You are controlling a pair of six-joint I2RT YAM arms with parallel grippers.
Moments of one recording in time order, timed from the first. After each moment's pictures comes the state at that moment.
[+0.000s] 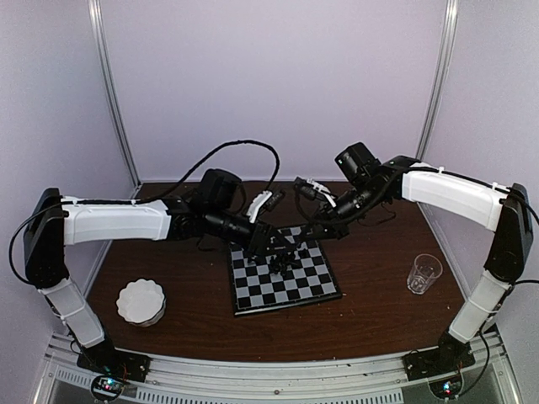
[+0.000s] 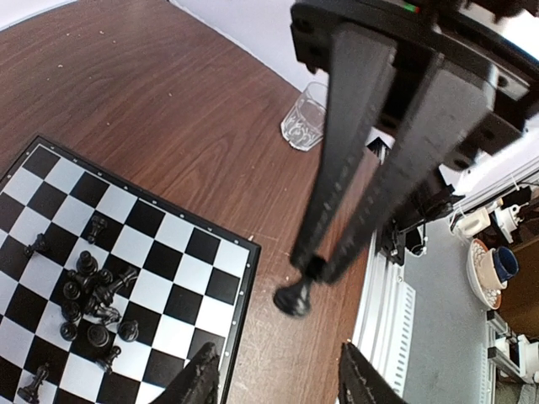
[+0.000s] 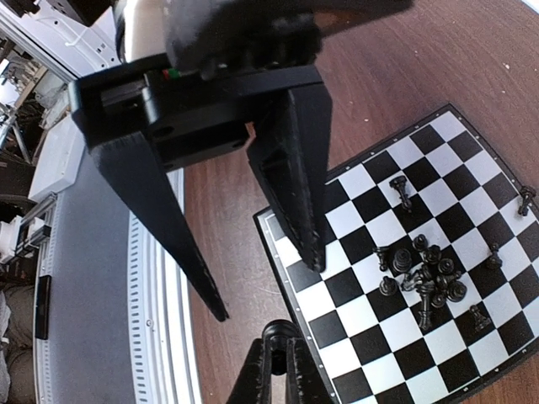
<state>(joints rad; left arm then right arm) -0.86 1.70 1.21 -0.08 0.59 -0.29 0.63 1.67 1.45 -0.76 -0.80 -0.31</state>
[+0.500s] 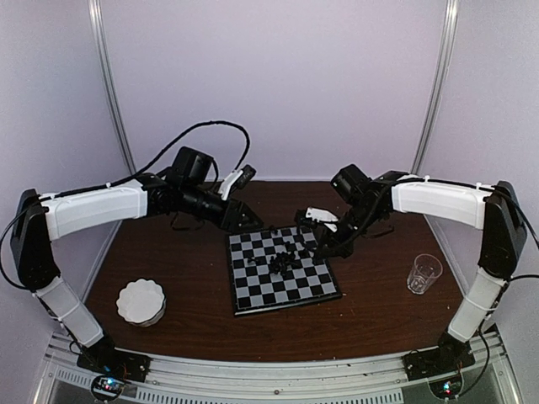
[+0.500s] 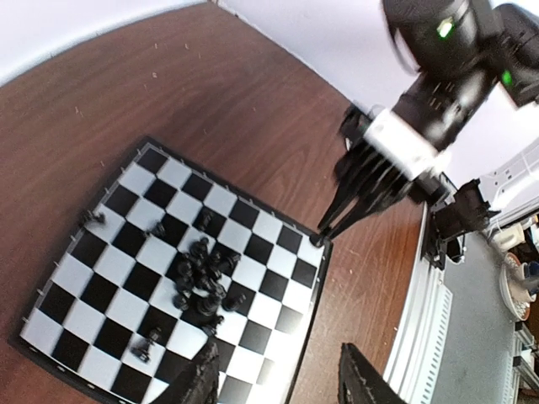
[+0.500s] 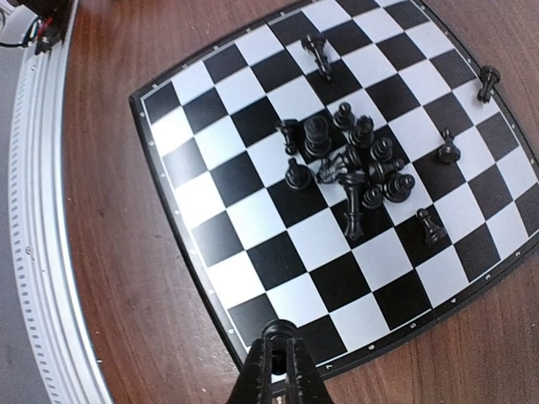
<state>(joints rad) -0.69 1.62 1.26 -0.31 0.58 -0.15 0.63 1.71 1.34 -0.79 -0.49 -0.51</state>
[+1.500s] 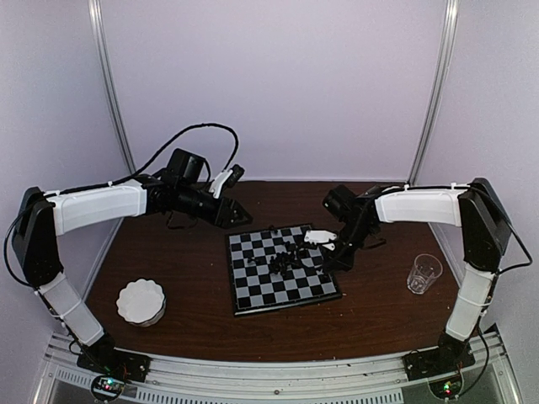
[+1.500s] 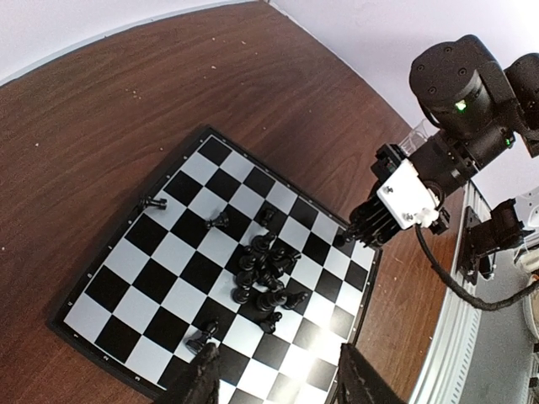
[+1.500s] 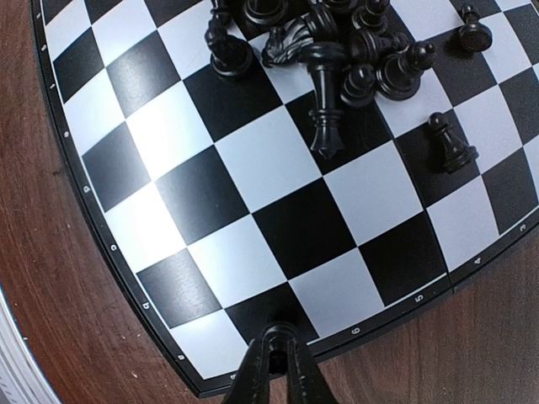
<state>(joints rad) -0.60 1.64 1.25 -0.29 0.54 -0.13 0.65 1.83 1.29 -0.78 -0.26 -0.58</state>
